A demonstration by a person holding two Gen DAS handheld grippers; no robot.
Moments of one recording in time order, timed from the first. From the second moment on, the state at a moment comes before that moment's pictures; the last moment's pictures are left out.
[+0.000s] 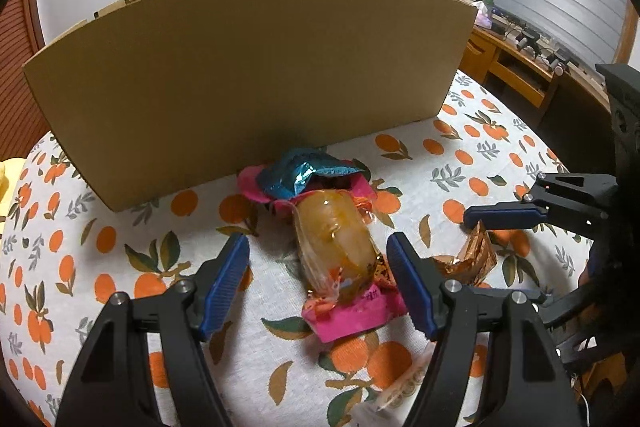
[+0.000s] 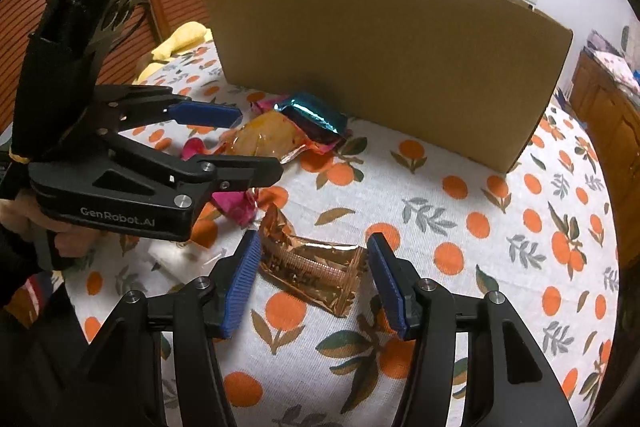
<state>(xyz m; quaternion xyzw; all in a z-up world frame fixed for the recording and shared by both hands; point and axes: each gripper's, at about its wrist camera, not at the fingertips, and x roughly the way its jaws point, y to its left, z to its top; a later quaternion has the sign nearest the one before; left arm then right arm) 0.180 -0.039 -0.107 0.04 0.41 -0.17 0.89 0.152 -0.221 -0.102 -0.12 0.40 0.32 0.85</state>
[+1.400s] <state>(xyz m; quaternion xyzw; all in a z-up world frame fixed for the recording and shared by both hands) 0.175 -0.020 -0.105 -0.02 0.41 -0.17 0.90 0.146 -0.215 -0.102 -0.15 0.39 0.30 0.86</state>
